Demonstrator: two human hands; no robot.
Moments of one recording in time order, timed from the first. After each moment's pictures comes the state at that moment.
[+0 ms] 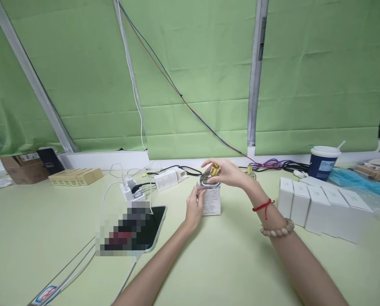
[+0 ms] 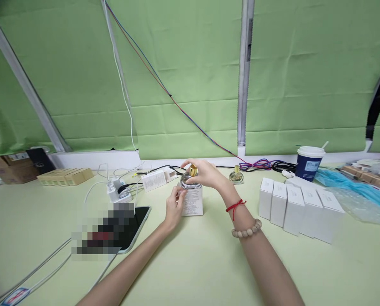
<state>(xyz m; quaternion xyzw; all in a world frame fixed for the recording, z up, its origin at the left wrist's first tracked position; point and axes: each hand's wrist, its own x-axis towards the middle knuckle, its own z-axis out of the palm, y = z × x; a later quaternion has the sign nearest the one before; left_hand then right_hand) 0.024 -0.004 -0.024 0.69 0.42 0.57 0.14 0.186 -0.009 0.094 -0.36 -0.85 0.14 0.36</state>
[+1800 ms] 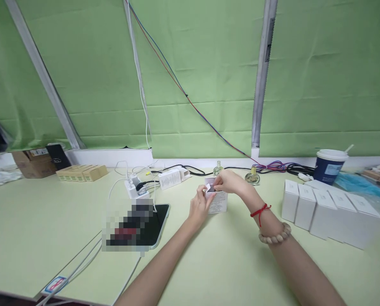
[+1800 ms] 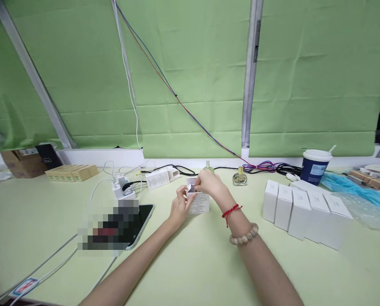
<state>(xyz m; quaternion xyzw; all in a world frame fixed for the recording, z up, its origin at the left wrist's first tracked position) 0.021 0.007 -0.039 0.74 0.47 0.47 0.05 0.170 -0.010 0.078 -0.52 -0.82 0.09 0.22</state>
